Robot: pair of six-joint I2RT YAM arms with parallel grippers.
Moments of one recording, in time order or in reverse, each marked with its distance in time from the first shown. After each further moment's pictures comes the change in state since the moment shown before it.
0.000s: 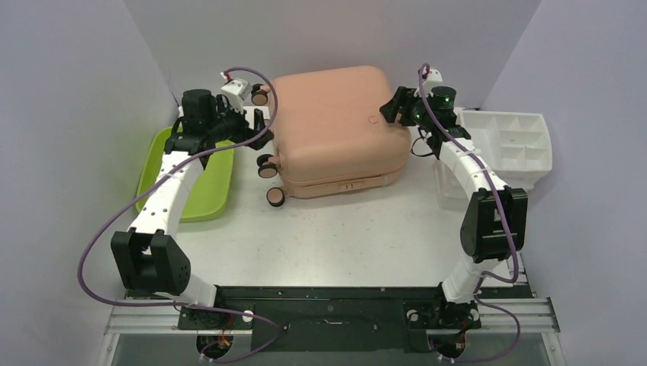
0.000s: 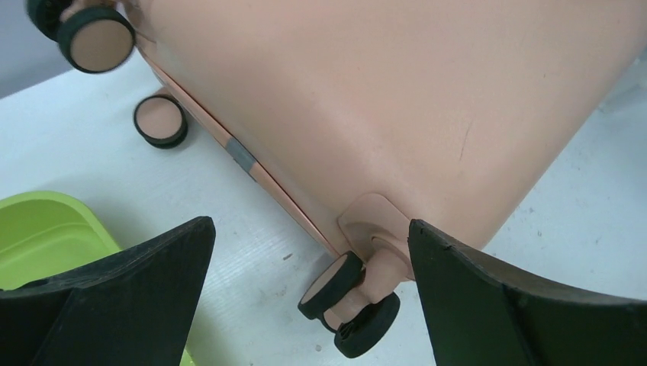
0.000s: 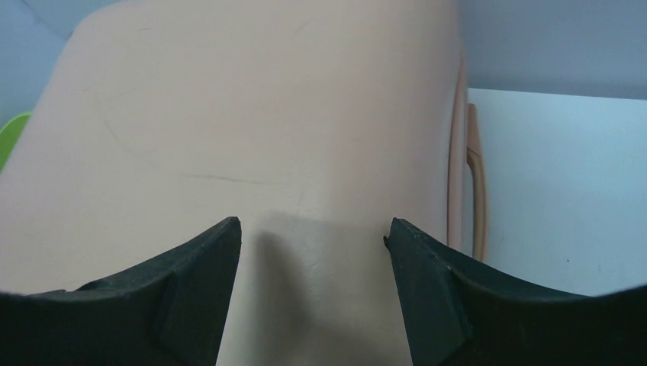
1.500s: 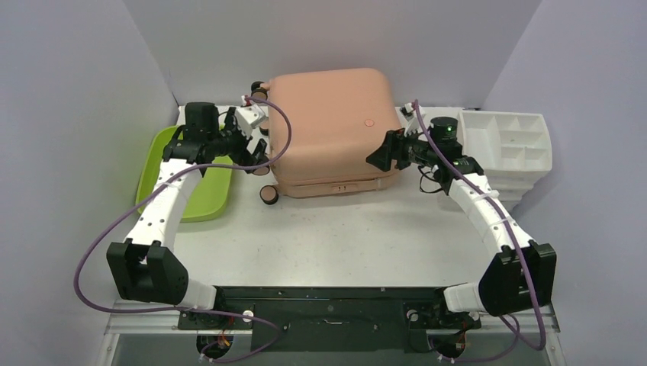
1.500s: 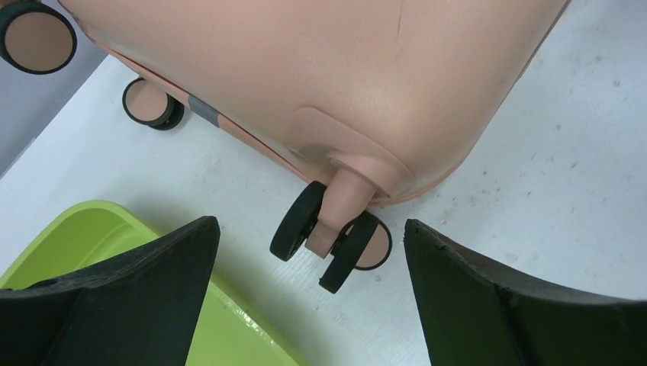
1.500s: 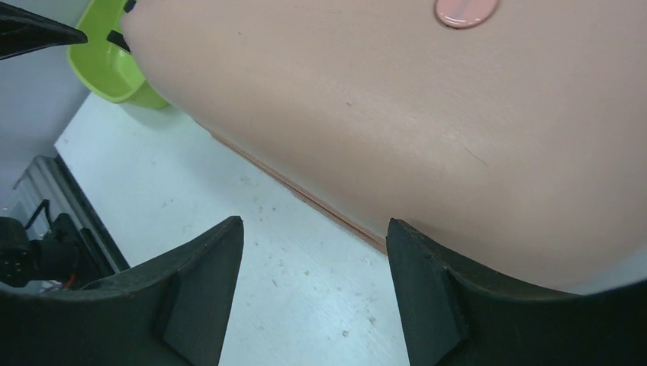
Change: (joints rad) left arm -0.022 -0.071 -0.076 -0.201 0.049 0.447; right arm 0.097 -0.344 -0.289 -0.233 -0.305 -0.107
